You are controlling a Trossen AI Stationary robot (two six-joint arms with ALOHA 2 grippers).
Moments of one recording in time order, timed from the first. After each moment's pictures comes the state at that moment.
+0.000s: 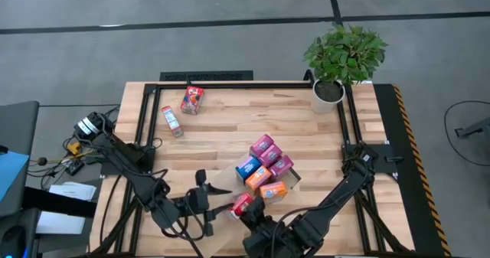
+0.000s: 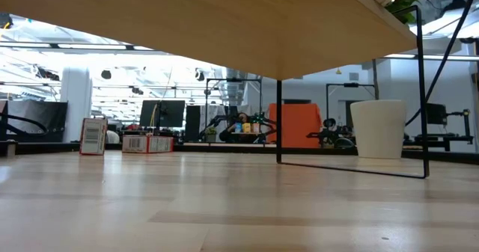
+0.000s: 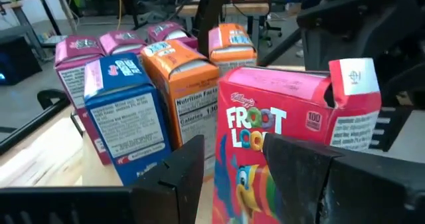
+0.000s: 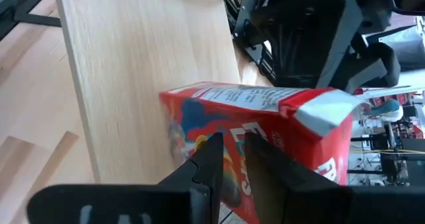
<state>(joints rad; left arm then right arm) -0.77 1.52 1.04 0.28 -0.99 -0.14 0.71 2.26 2.36 -1.09 0.94 -0.18</state>
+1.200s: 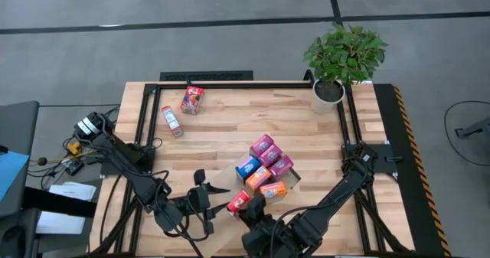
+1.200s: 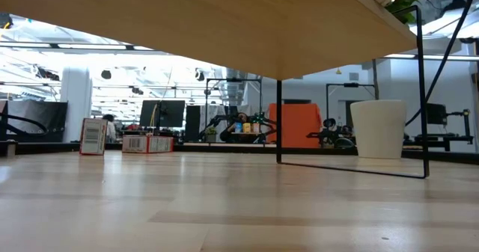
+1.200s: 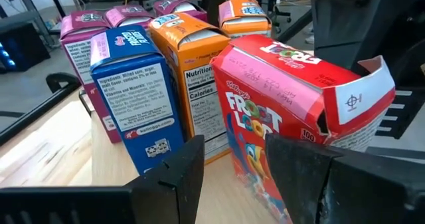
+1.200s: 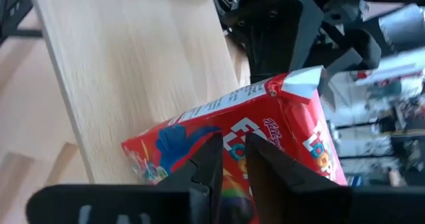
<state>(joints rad) -0.77 1.52 1.04 0.18 -1.00 -0.22 0.70 2.26 2.36 -1.10 0.94 -0.09</state>
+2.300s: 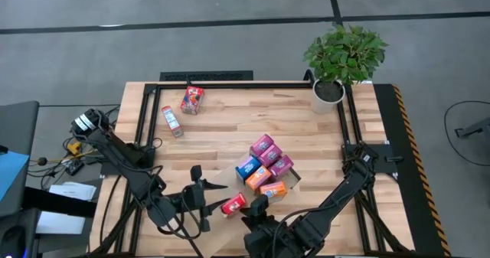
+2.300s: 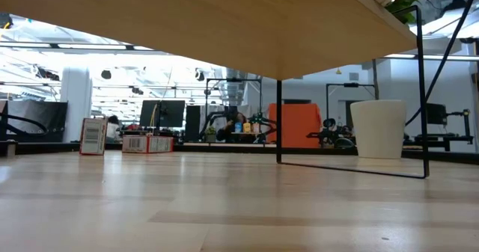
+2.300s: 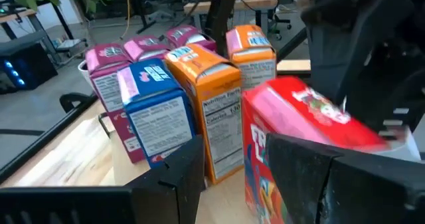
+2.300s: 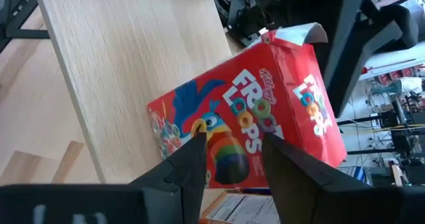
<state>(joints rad) -0.77 1.46 1.04 0.18 -1.02 -0.12 0.72 2.26 2.36 -1.13 0.95 -0.03</state>
